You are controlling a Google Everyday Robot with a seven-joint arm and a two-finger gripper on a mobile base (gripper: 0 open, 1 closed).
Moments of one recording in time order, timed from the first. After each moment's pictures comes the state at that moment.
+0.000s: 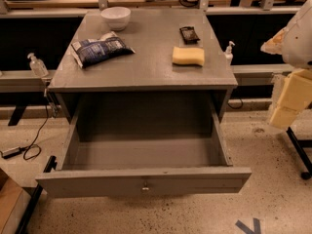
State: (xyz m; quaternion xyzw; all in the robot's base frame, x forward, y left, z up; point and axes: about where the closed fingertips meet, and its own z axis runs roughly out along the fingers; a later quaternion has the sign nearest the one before) arm 0.438 -0.217 0.976 -0.60 0.78 -0.03 0.16
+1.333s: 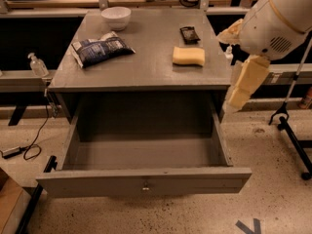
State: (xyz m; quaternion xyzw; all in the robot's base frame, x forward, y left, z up) arm 0.496 -0.150 0.969 -0.66 0.71 0.05 0.24
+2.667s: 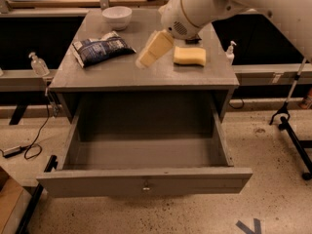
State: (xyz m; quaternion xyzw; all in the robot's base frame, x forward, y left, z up) arm 0.651 -0.005 0.969 -0.57 0.70 0.09 0.42
